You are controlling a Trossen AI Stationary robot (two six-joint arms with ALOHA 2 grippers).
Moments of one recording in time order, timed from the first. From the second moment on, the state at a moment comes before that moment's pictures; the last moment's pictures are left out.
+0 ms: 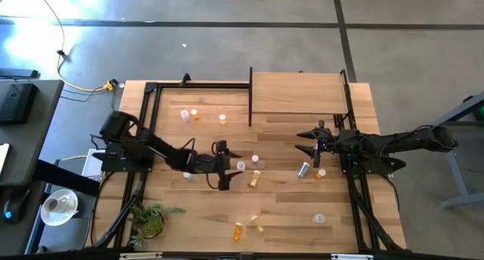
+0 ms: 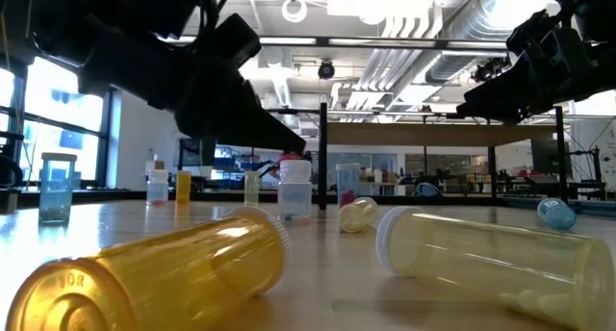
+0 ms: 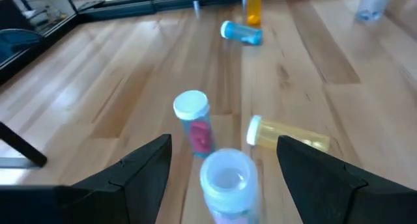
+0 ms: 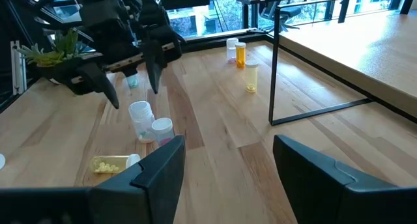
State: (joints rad) left arm -0.13 1.77 0.60 0.75 -0.39 0.01; right arm 0.04 0.44 0.06 0.19 0.24 0.13
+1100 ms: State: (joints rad) left arm -0.07 1.78 0.63 0.62 -0.30 -0.18; right arm 0.03 0.44 0.06 0.18 0.24 0.13
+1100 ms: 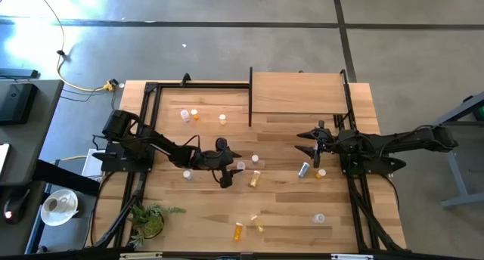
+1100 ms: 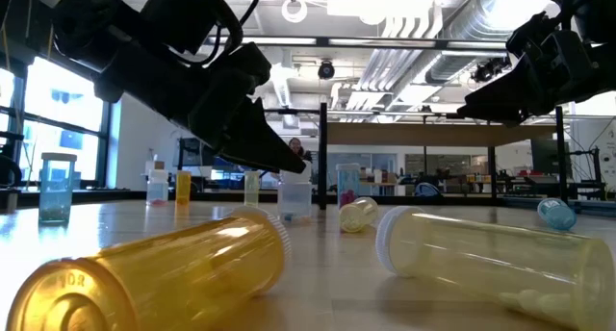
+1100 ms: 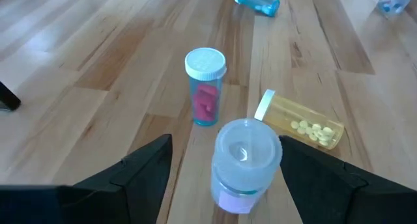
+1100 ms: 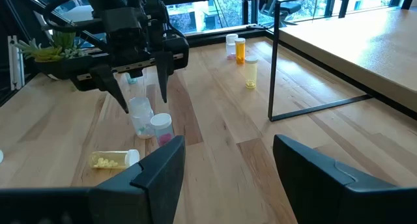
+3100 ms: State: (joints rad) left arm 0.49 1.55 1.27 0.00 -0.03 0.23; right arm 0.04 0.44 0.06 0.14 0.24 0.13
